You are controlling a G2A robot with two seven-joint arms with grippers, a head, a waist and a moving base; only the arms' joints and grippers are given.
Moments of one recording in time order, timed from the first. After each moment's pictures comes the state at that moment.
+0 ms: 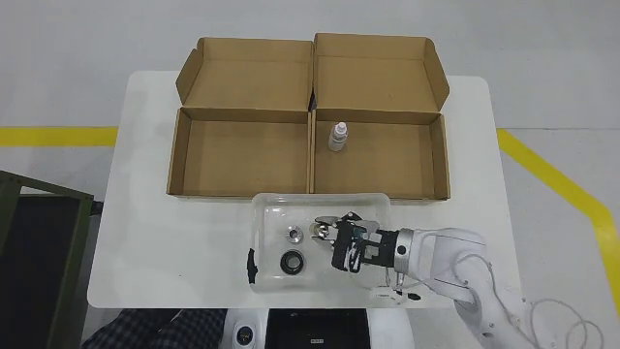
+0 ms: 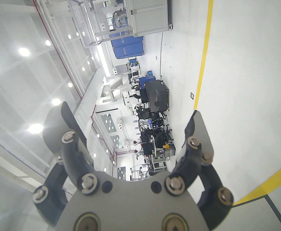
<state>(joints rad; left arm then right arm) -0.01 -0.37 -0.75 -1.25 2.03 -0.40 0.22 -1.43 -1.05 1.13 -2.06 -1.29 -0.75 0.31</state>
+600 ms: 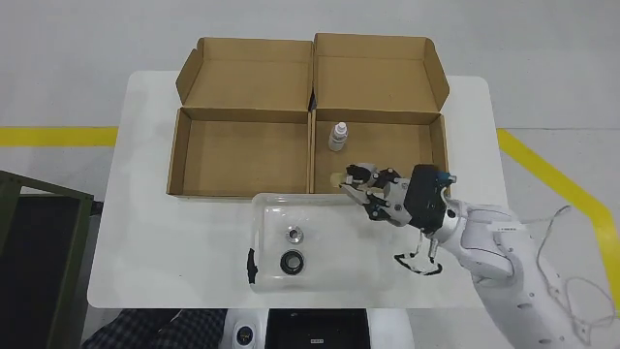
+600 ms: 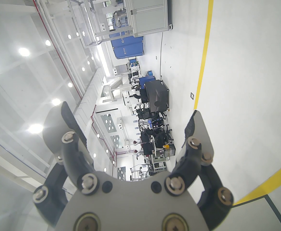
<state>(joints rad) -0.01 -0.37 -0.75 -1.25 2.03 -0.40 0.22 -1.39 -1.04 1.31 -1.98 -0.90 -0.72 0.13</state>
